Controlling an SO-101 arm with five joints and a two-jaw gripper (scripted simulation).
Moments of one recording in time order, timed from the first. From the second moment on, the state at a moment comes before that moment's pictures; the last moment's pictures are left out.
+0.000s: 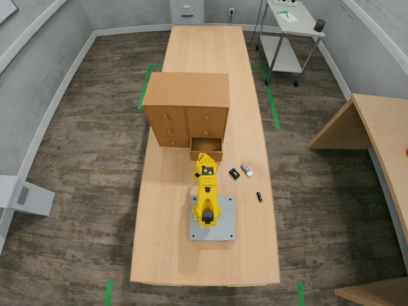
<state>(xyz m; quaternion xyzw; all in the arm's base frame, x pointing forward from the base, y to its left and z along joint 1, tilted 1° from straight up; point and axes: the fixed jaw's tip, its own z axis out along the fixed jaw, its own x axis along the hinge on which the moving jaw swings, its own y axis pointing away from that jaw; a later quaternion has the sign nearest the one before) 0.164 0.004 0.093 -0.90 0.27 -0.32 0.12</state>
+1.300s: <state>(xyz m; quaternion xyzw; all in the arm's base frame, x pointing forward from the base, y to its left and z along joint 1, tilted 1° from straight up) 0.162 0.005 0.091 -0.71 0.62 -0.25 0.23</state>
